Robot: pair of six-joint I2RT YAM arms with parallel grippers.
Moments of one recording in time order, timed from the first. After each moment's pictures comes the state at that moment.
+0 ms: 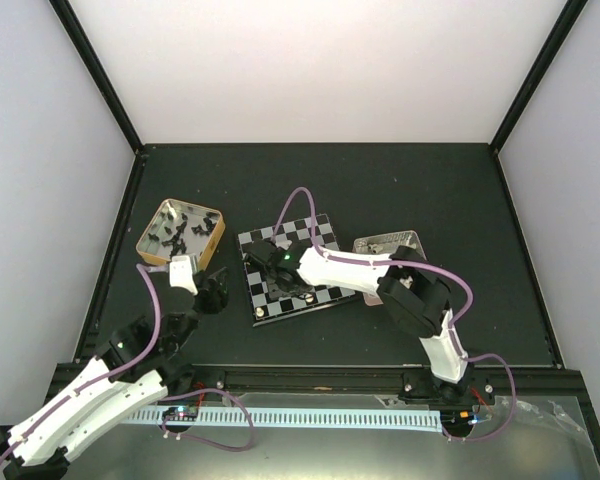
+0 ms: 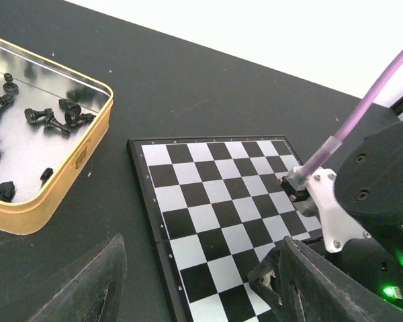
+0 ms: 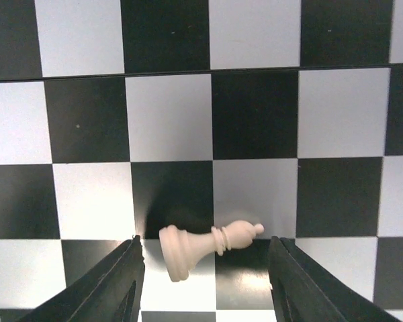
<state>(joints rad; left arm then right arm) -0.81 0.31 0.47 -0.61 -0.50 -0.67 1.08 2.07 1.54 -0.79 0.21 0.80</state>
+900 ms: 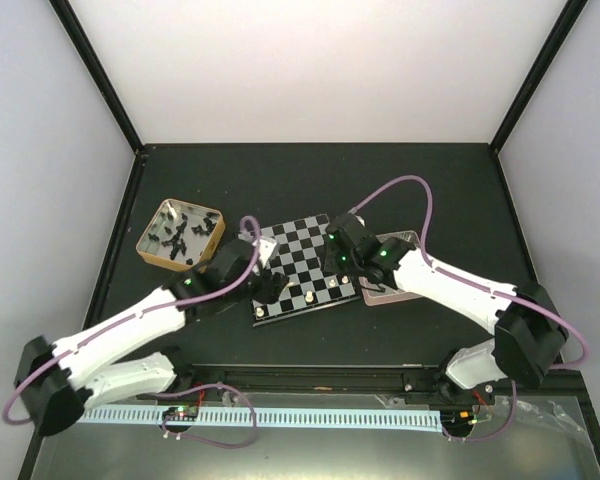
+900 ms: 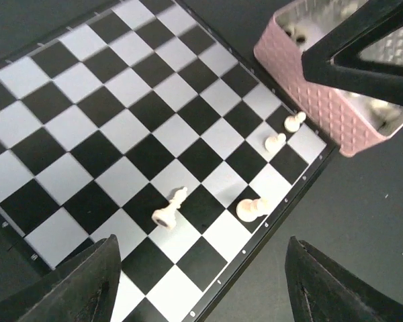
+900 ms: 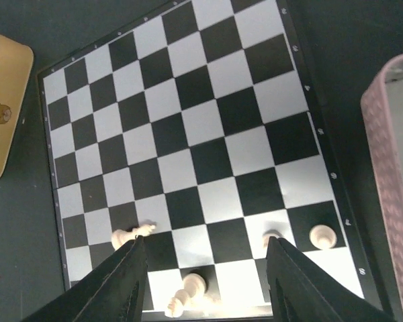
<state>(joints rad) -0.81 0.93 0.67 -0.46 -0.06 -0.39 0.85 1.46 1.05 -0.52 0.13 0.85</state>
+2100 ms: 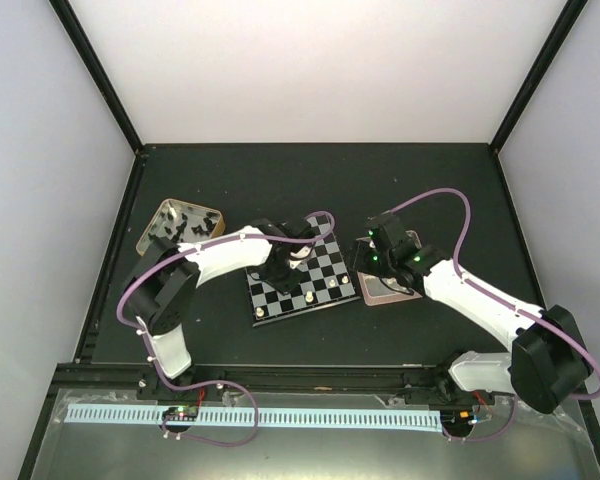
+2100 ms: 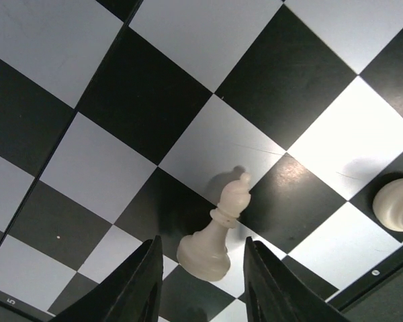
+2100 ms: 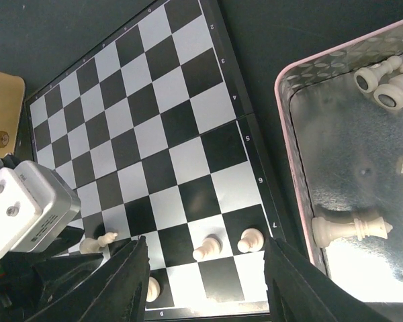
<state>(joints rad) -0.76 1.78 1.19 -0.88 -0.02 -0.15 0.63 1.27 0.82 -0.41 -0.05 0.78</state>
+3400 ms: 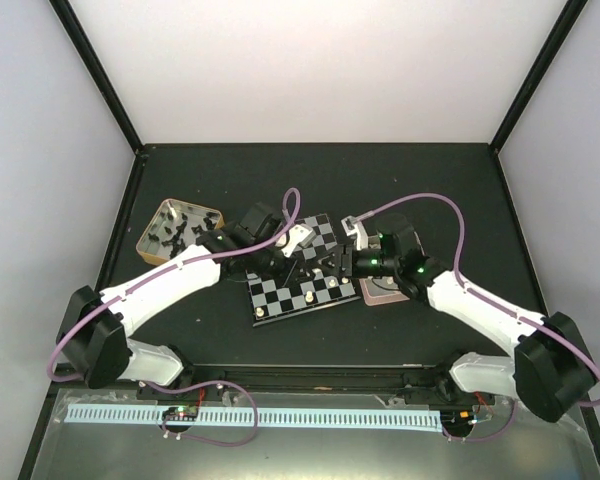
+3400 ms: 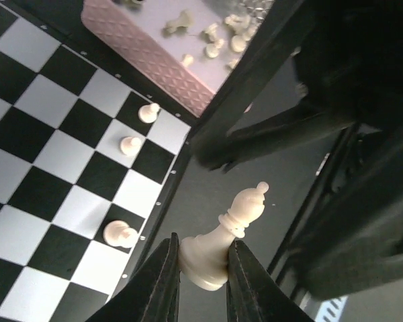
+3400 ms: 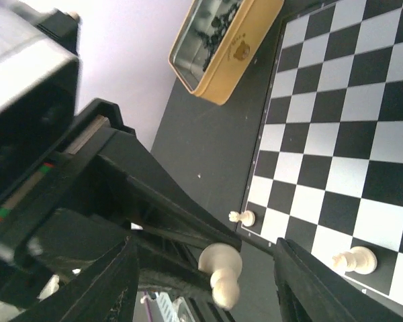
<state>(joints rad) -0.71 1.37 1.02 -0.57 0.47 -0.20 0.62 1.21 0.70 0.02 -0.65 0.77</state>
